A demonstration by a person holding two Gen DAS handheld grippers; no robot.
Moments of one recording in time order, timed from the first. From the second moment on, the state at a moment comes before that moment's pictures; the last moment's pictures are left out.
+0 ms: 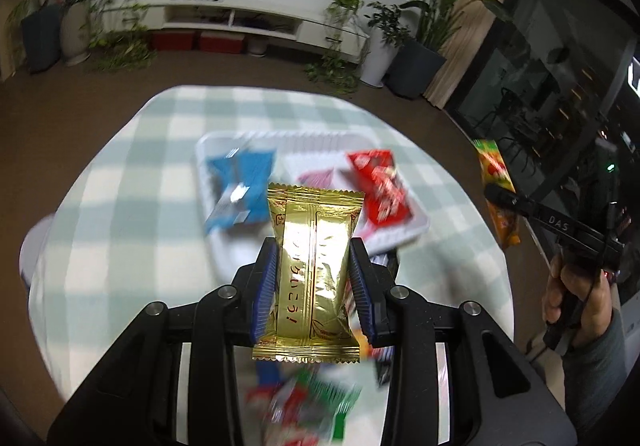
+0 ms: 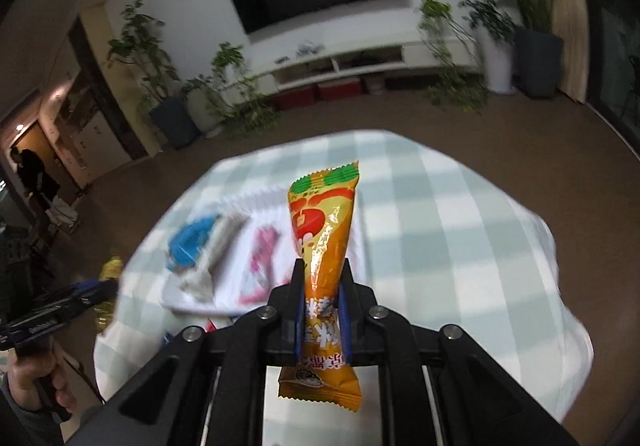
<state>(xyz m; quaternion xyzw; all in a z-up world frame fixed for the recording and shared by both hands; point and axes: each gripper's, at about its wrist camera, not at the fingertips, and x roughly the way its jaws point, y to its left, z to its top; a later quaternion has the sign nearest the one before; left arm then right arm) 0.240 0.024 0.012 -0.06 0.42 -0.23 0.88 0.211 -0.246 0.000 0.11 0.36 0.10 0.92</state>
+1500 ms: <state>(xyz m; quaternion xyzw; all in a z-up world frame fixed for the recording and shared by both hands) 0.340 -0.046 -0.074 0.01 0.46 -0.20 0.86 0.303 -0.166 -0.112 0.08 0.48 0.11 0.87</state>
